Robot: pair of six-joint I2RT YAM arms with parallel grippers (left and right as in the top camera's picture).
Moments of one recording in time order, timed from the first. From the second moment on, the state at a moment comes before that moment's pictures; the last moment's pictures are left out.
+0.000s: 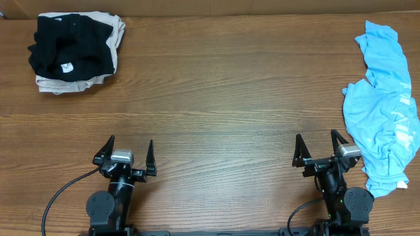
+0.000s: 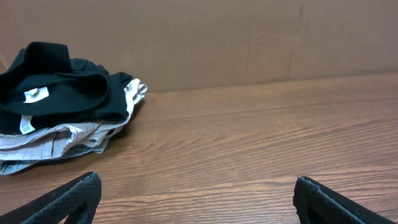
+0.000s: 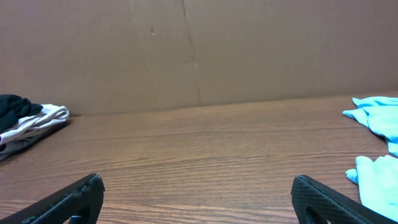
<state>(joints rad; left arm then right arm) 0.05 0.02 0.01 -0.07 0.16 0.03 -0.07 0.01 0.02 -0.01 -0.23 0.15</state>
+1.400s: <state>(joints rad) 0.05 0.02 0.01 0.02 0.17 0.02 -0.07 0.01 0.02 0.13 -0.28 0.15</state>
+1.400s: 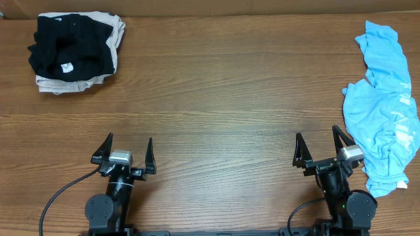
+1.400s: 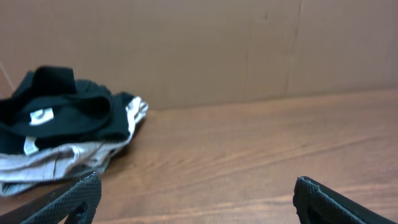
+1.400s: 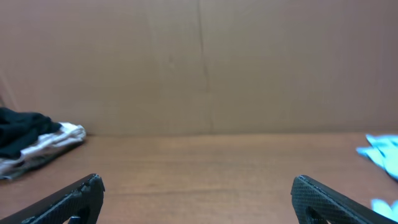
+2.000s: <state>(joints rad) 0.05 0.27 0.37 -0.06 0.20 -0.01 -0.07 0.13 0.43 -0.14 -0.26 0.15</state>
